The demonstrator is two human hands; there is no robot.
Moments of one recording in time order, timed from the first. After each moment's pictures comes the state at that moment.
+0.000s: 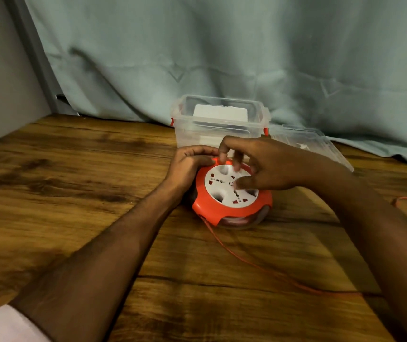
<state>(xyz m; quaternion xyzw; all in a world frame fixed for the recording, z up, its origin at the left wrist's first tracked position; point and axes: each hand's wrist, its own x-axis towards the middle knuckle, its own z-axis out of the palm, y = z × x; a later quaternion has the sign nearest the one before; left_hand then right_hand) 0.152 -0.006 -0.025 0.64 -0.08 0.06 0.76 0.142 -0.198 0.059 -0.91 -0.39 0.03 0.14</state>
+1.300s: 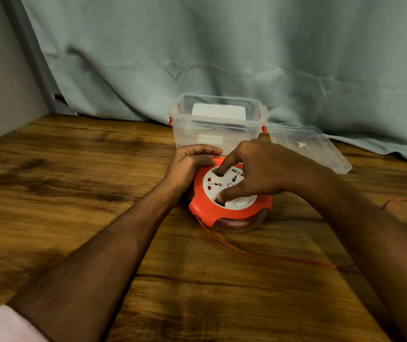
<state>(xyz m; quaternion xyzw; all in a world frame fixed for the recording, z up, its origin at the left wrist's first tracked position) 0.155 -0.005 -0.027 0.66 -0.08 0.05 0.75 0.133 -0.187 0.053 -0.94 -0.32 0.00 0.05</state>
